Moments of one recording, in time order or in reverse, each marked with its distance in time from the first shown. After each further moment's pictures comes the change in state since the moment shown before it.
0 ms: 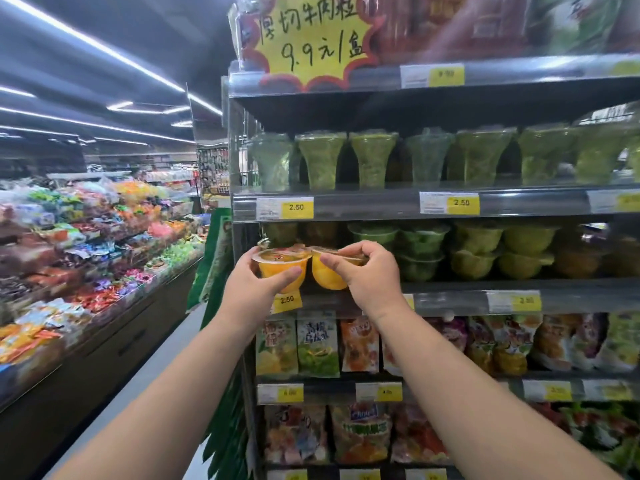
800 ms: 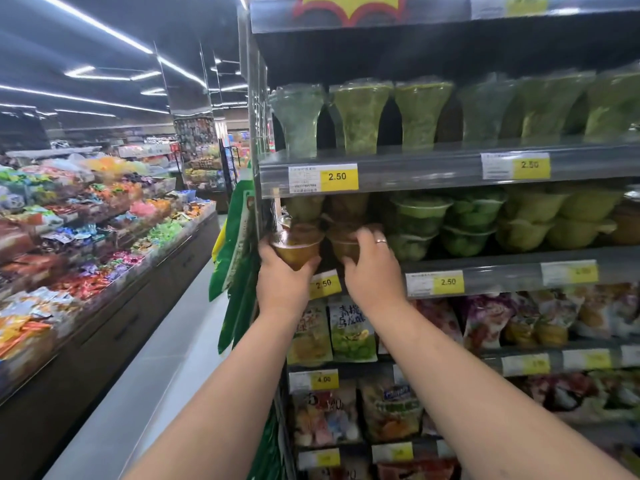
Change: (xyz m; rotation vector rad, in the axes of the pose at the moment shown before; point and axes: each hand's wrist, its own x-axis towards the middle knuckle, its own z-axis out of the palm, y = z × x) left_hand 0.054 -0.062 -0.007 0.291 0.141 -0.040; right_hand 0.004 0.032 0.087 -0.641 0.021 -0.119
